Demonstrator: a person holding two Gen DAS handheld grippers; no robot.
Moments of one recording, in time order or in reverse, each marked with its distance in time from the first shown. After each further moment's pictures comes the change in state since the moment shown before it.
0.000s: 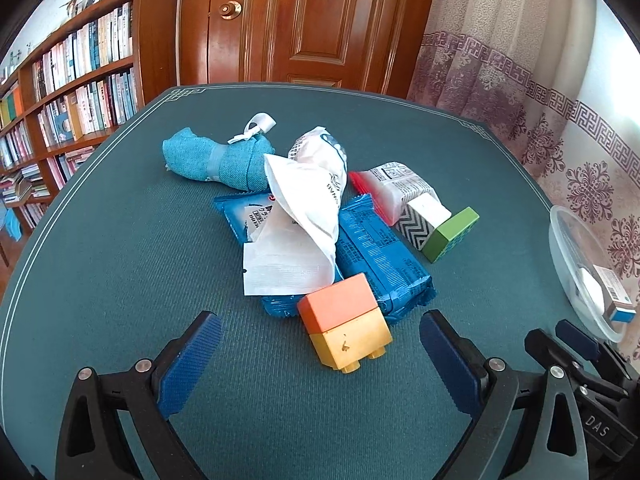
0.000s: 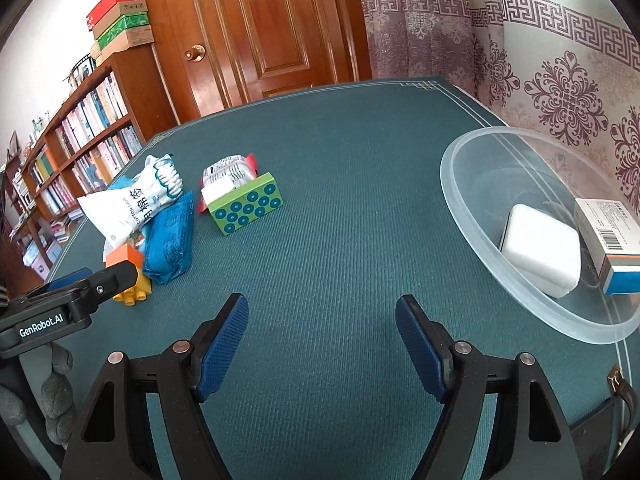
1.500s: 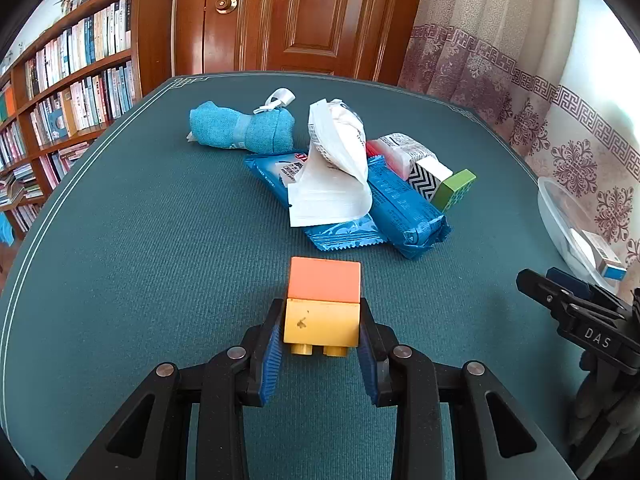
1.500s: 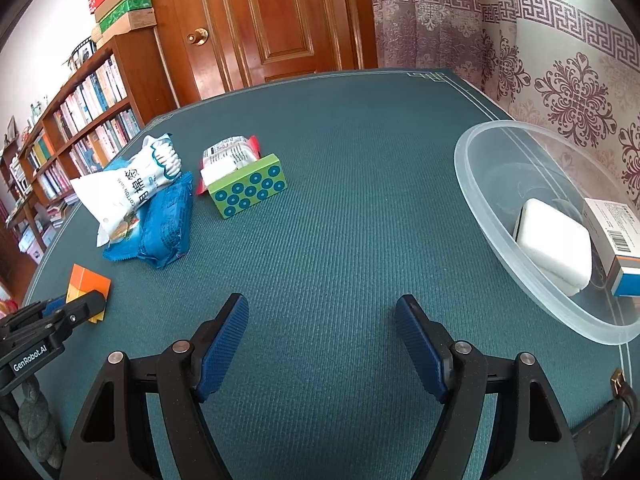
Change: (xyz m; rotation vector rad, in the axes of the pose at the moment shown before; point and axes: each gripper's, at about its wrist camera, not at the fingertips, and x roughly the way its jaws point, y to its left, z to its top) left arm -0.020 0.030 -0.031 0.037 0.017 -0.045; right arm 0.009 0.016 0.000 -0.061 0.034 -0.018
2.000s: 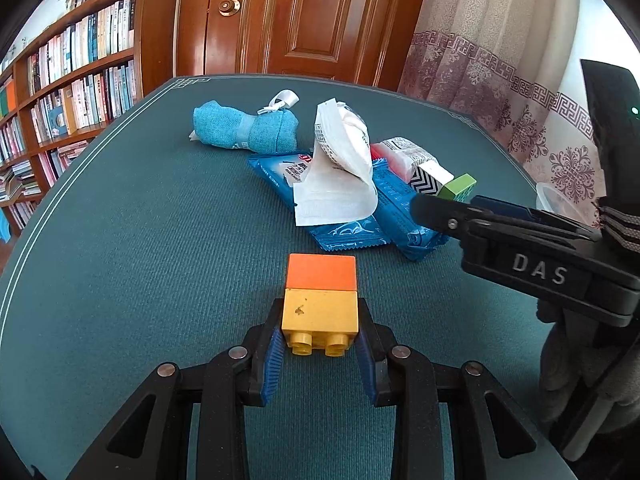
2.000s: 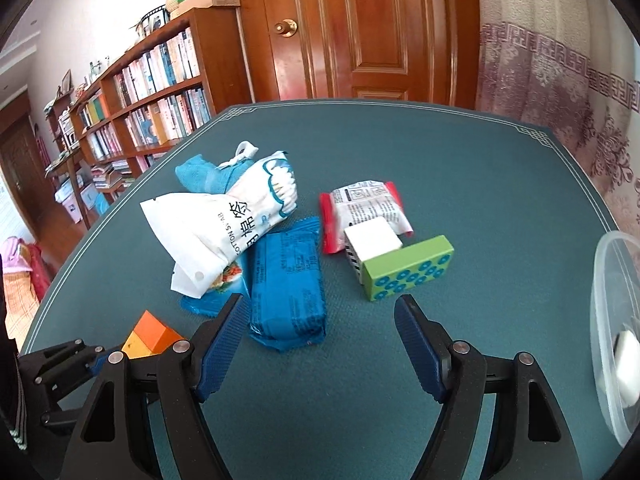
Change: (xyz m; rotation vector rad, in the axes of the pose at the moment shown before) left arm 0.000 0.003 -0.005 -0.010 -0.026 -0.016; right arm 0.035 0.097 0.050 -0.202 -0.021 0.151
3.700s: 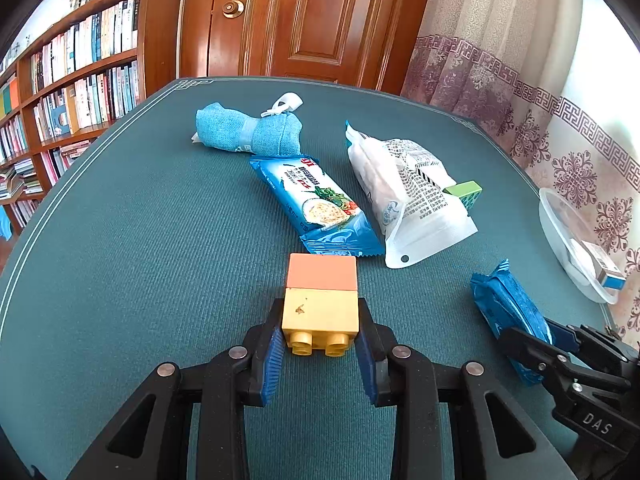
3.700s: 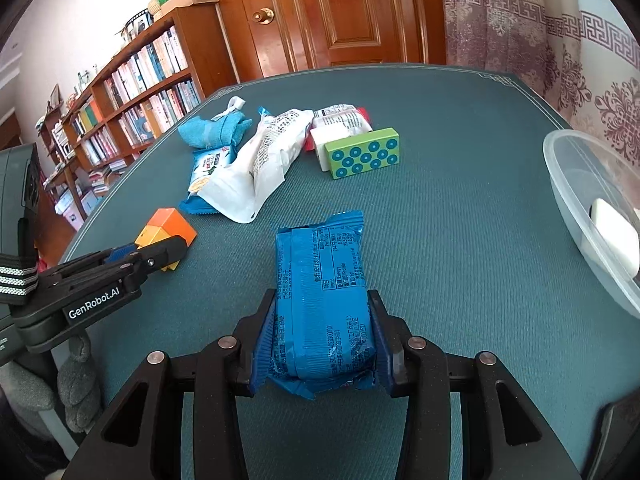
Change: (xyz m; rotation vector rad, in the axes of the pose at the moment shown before) left arm 0.002 0.000 0.000 -0.012 -0.012 0.008; right arm -0.058 -0.034 -0.083 0.159 0.049 0.042
